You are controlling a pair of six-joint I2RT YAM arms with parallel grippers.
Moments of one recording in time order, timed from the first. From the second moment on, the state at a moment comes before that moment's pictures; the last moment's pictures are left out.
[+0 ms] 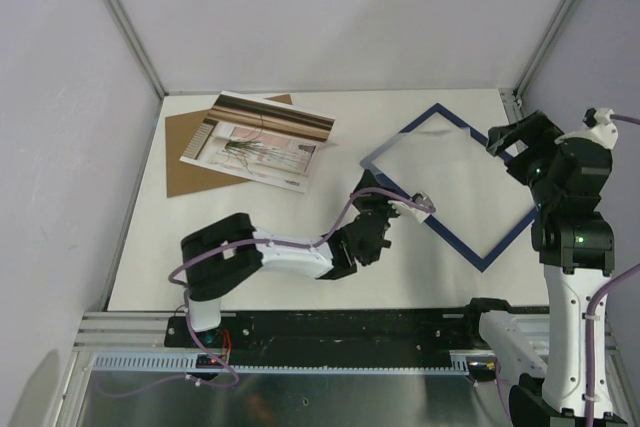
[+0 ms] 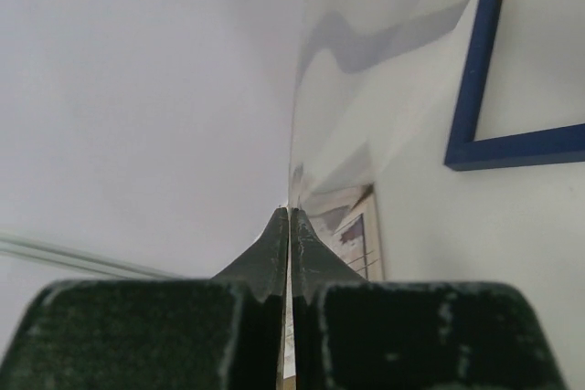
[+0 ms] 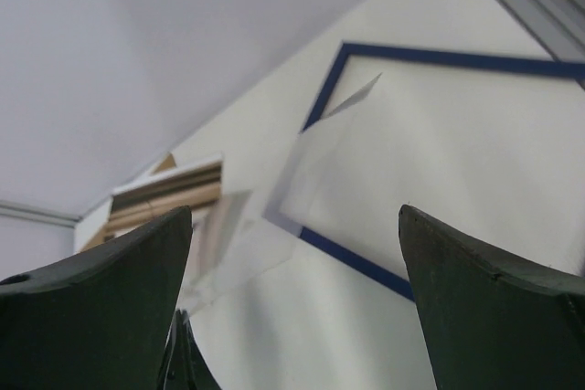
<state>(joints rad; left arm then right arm) -1.24 1.89 1.04 0.94 -0.96 1.09 -0.07 0.80 1.24 -0.71 0.06 0.61</state>
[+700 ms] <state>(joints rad) -1.13 1.58 1.30 0.05 -0.82 0.60 -0.07 0.96 1.34 -0.56 0.04 0.65</state>
